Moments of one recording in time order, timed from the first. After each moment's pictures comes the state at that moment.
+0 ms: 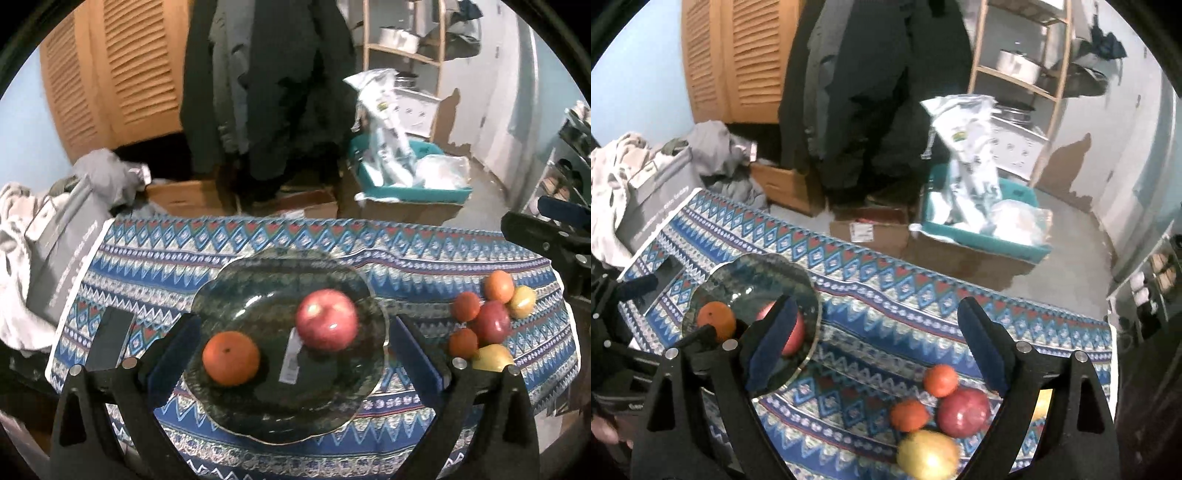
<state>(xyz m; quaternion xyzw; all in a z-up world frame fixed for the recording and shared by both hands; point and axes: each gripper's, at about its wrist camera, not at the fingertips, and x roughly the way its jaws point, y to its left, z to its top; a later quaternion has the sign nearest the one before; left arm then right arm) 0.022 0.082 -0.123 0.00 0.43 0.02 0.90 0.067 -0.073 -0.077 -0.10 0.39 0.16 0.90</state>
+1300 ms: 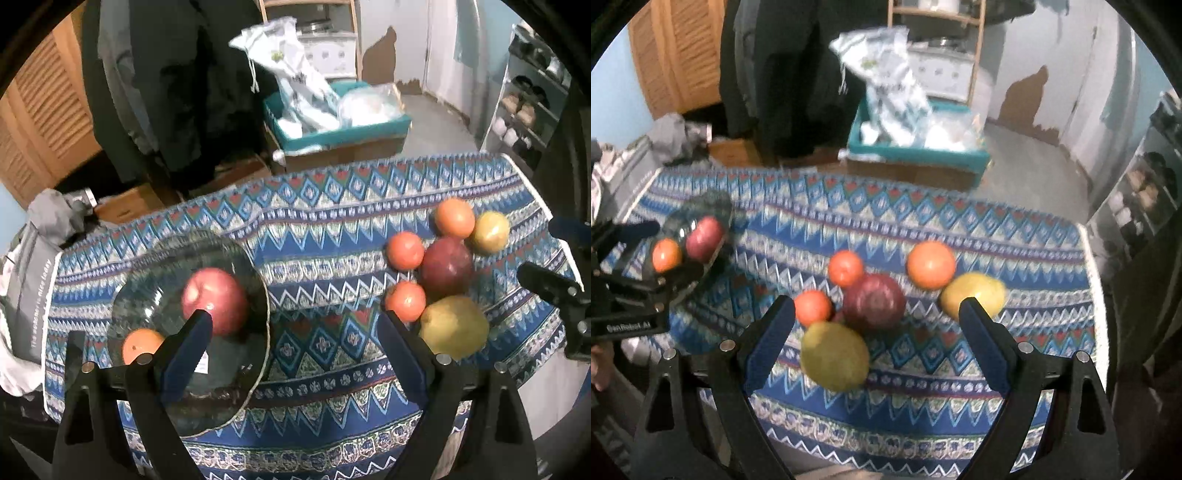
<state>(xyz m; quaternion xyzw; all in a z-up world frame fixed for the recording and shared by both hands) 0.031 -0.038 -0.166 0.09 0.49 -0.05 0.86 0.015 -0.210 -0.141 -0.05 0.47 0.11 0.87</state>
